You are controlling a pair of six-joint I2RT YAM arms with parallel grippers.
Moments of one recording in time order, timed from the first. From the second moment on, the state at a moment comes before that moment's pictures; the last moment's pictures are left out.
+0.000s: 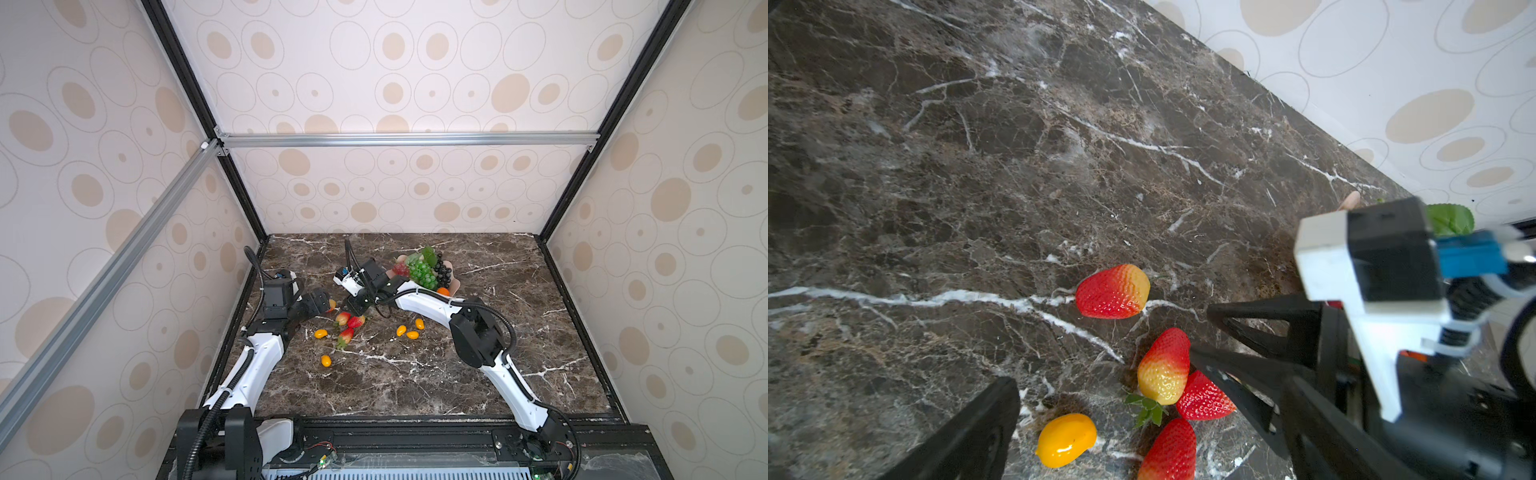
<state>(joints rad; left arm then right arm) 0.04 1.17 0.71 -0.24 0.19 -0.45 0.83 2.49 2.12 -0.44 -0.32 -0.01</state>
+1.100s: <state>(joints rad) 0.06 1.31 0.72 -0.20 0.25 -0.49 0.80 2.70 2.49 -0.58 -0.31 0.10</state>
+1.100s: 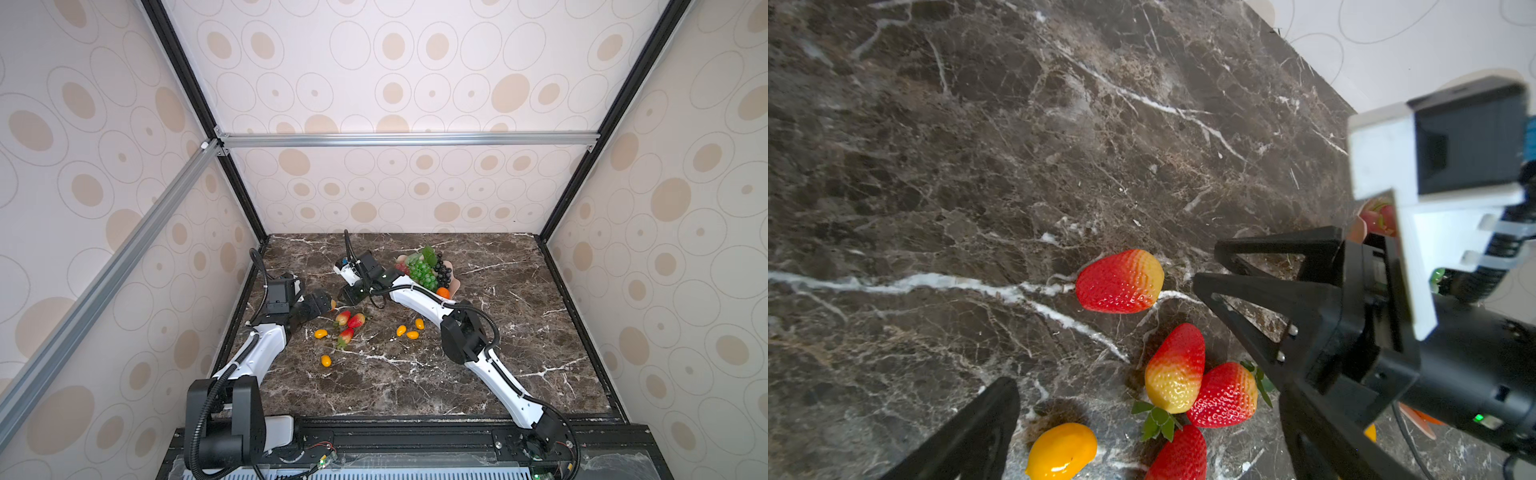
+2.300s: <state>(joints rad) 0.04 1.60 0.70 0.09 0.36 -0.75 0.80 2.28 1.96 -0.35 -0.19 0.14</state>
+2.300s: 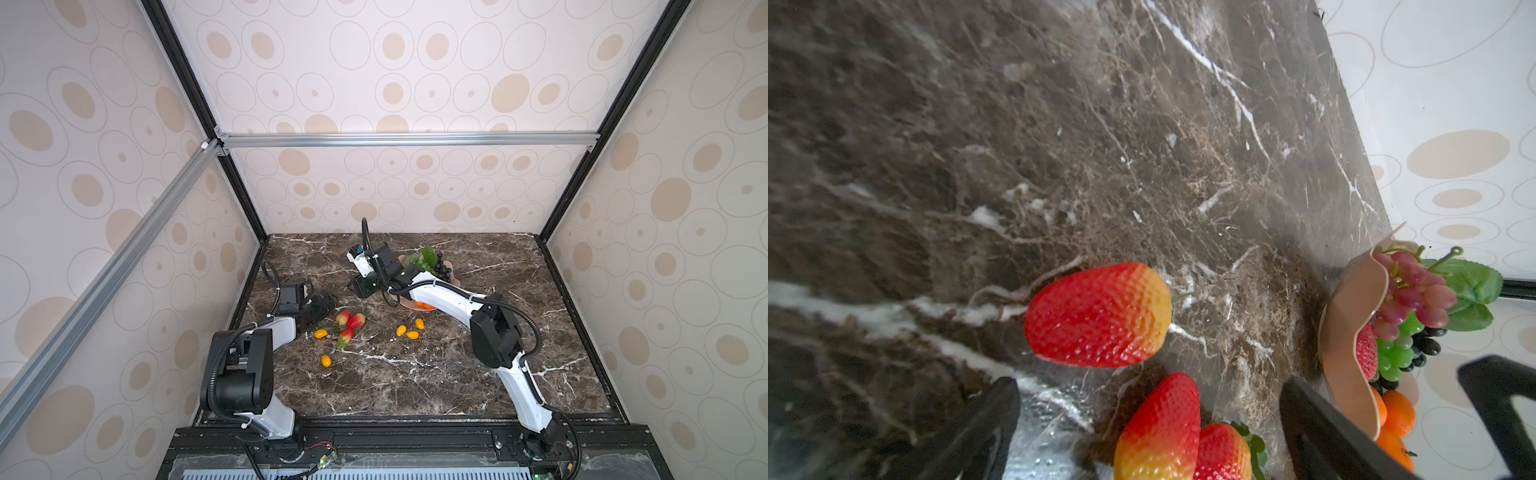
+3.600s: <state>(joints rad) 0.03 1.69 0.81 0.09 0.31 -0.74 0.80 2.48 2.20 -0.50 -0.35 0.17</state>
